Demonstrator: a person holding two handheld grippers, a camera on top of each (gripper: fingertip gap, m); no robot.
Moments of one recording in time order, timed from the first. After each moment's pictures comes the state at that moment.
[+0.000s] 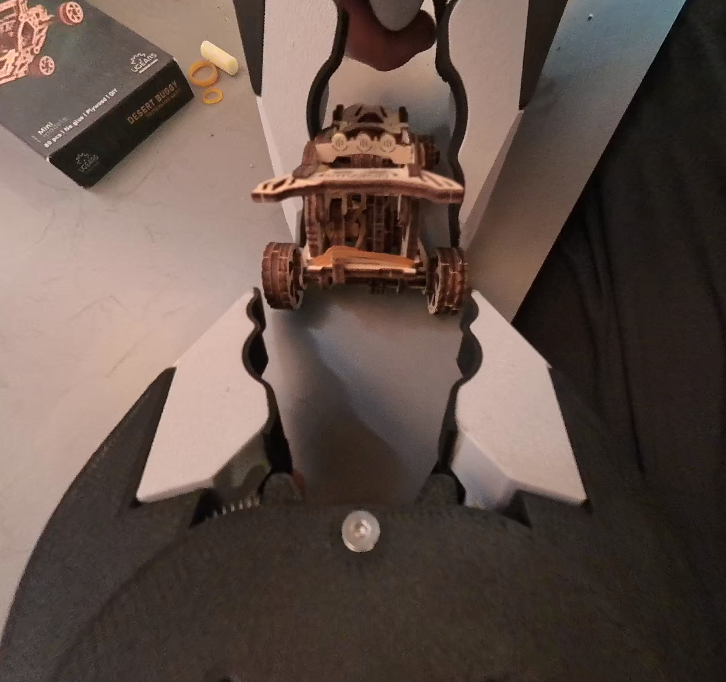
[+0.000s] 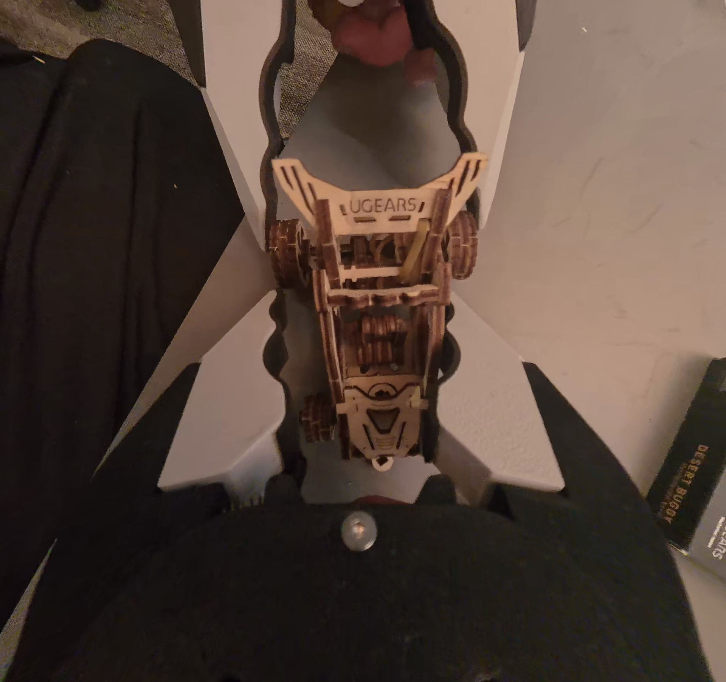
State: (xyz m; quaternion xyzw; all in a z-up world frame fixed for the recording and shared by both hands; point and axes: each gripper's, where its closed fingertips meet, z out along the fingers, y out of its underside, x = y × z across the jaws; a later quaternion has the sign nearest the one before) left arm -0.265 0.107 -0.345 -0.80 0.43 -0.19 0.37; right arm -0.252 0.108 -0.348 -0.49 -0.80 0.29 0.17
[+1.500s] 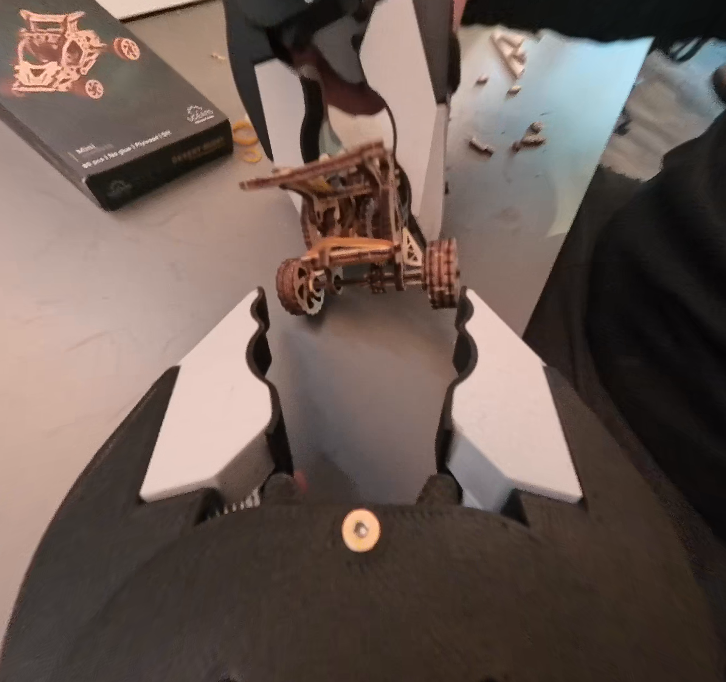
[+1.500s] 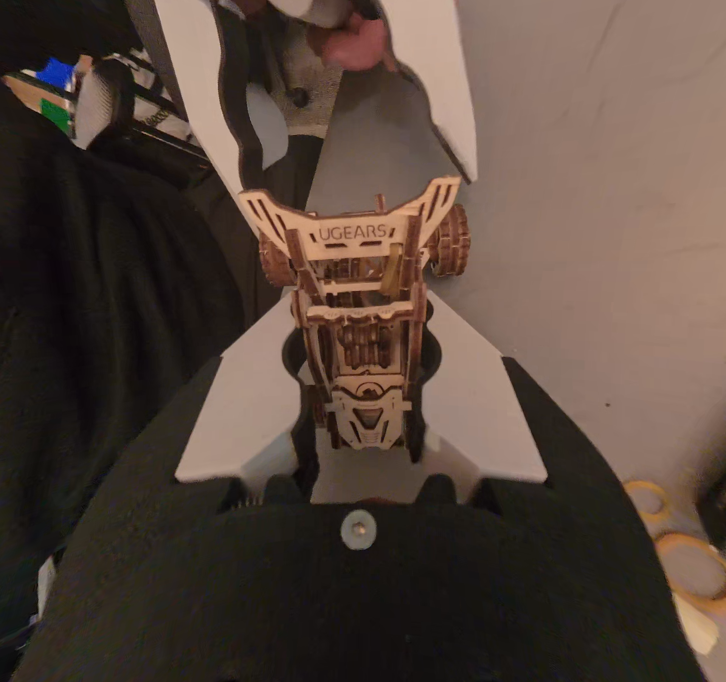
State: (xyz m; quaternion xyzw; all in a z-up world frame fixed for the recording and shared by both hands) left arm -0.258 0.138 -0.315 -0.80 0.35 -0.32 0.37; right arm -0.239 0.134 -0.323 -0.57 -0.69 0.42 -0.11
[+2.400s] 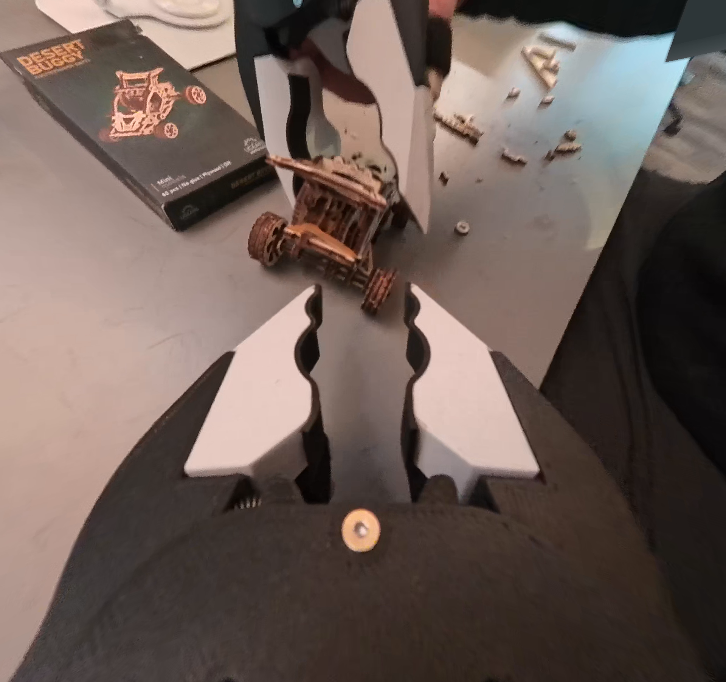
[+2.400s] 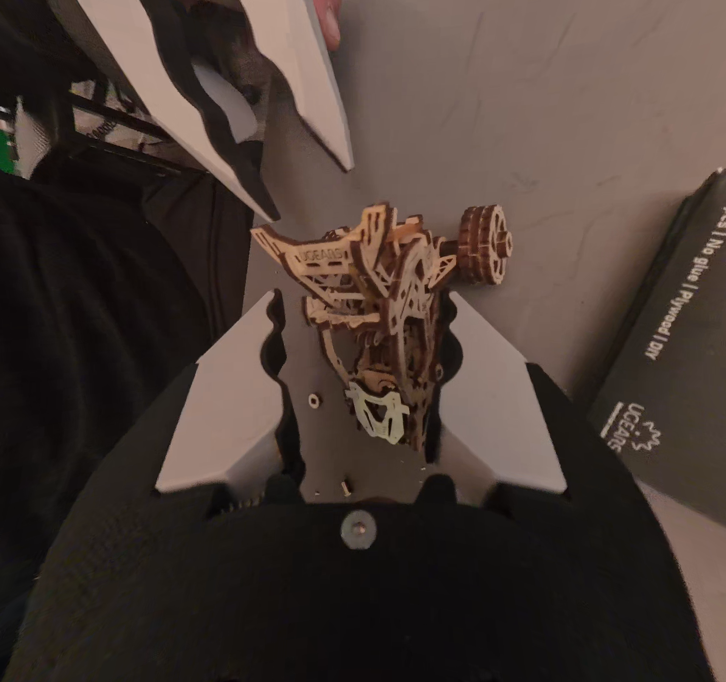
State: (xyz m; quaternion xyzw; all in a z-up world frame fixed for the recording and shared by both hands) left arm -0.274 0.154 -0.306 -0.80 0.35 -0.28 0.41; right arm -0.244 0.173 -0.328 -0.62 -0.68 0.38 -0.10
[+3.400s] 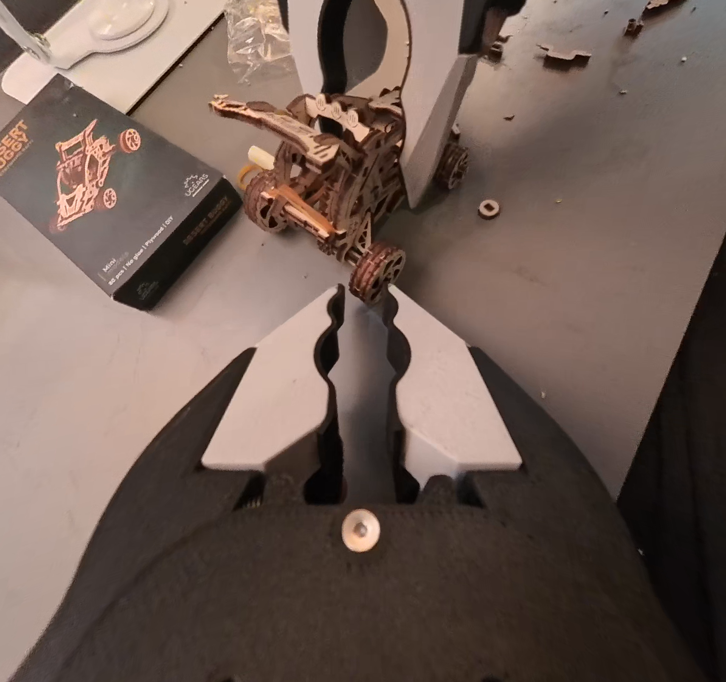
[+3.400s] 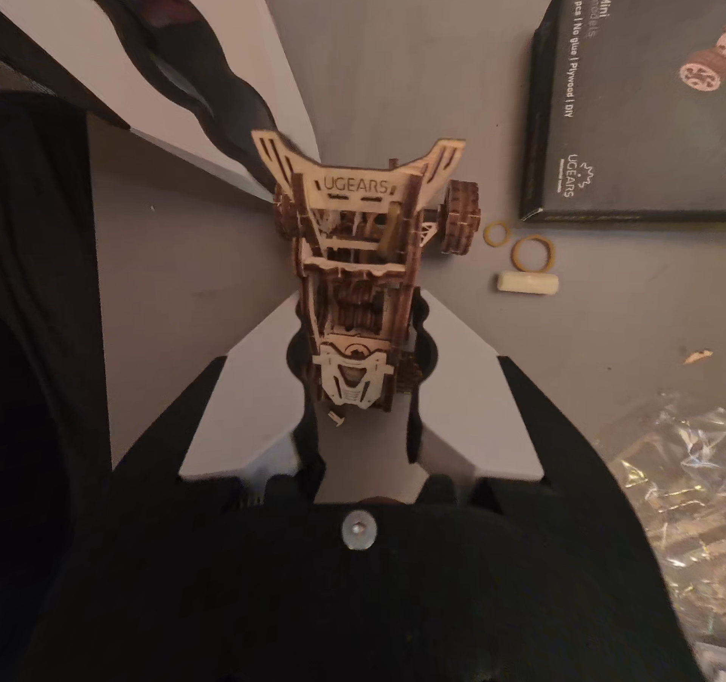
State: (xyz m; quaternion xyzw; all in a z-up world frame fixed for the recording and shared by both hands) left arm -0.225 0.172 -0.340 -0.77 0.46 -0.15 0.41; right arm -0.181 0.197 -0.343 -0.70 -0.67 0.22 0.14
